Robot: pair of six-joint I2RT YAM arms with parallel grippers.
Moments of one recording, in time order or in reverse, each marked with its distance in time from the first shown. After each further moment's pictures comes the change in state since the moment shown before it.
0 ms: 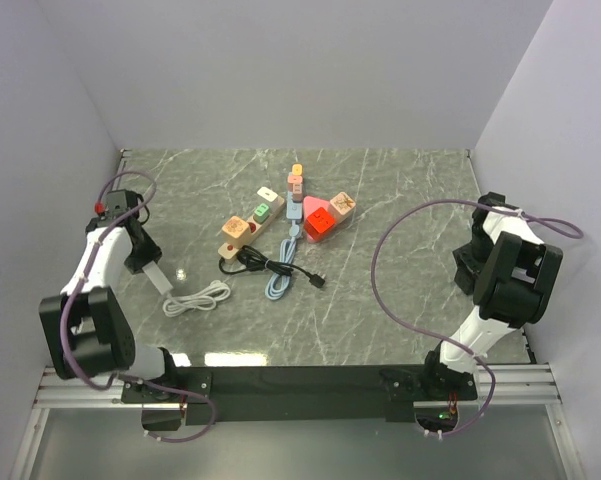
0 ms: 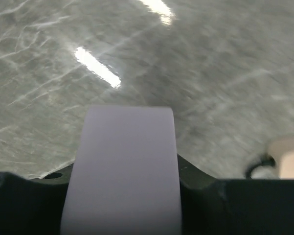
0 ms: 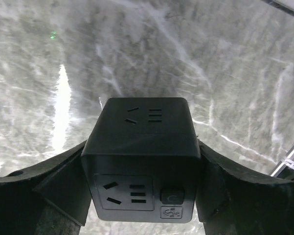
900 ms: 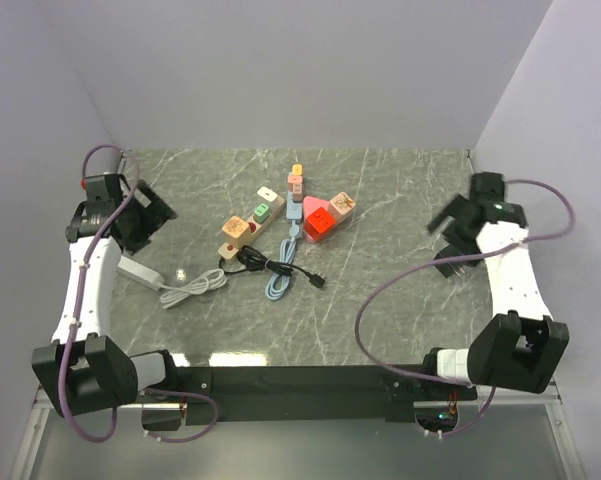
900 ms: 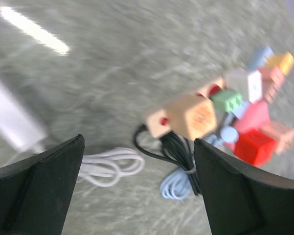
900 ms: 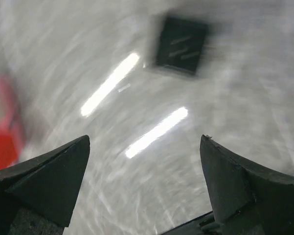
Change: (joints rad) left arm 0.021 -0.159 0.125 0.024 0.312 -0.124; right arm 0.171 -0.428 0.022 -0.041 -0.273 -0.208
